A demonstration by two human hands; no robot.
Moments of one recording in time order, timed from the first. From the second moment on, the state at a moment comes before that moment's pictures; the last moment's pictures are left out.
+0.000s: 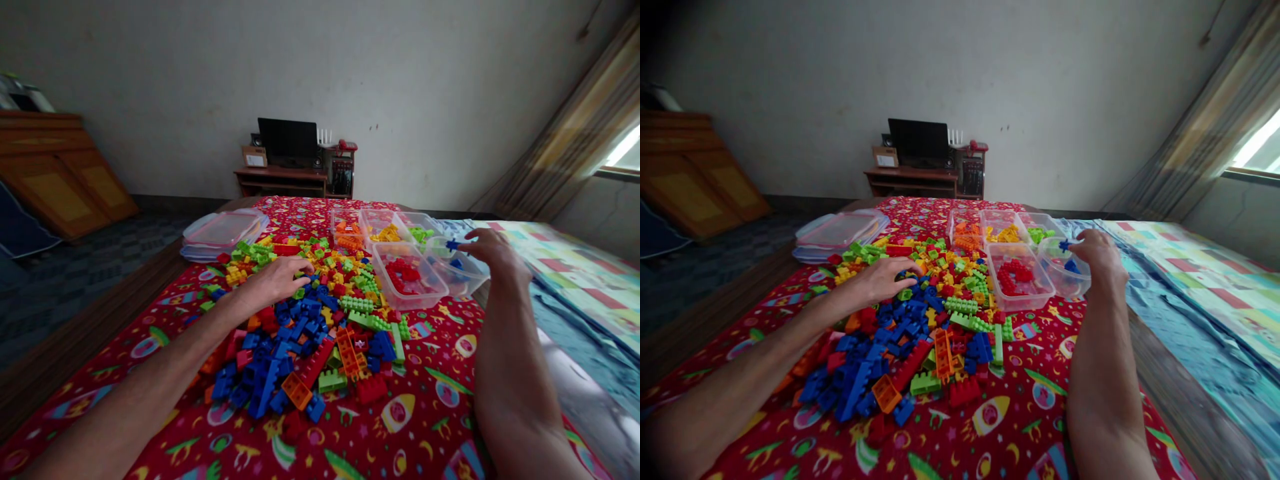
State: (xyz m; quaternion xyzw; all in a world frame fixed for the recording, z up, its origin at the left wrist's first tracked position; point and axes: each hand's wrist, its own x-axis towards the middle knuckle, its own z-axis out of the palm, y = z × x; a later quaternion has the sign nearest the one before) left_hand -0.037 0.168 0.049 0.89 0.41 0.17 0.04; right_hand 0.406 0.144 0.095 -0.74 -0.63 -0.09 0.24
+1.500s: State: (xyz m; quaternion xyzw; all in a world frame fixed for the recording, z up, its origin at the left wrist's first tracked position) left_hand -0.042 0.178 0.055 0.77 0.41 0.35 0.34; right_hand 0.158 0.156 0.061 -0.49 -0.78 0.17 0.35
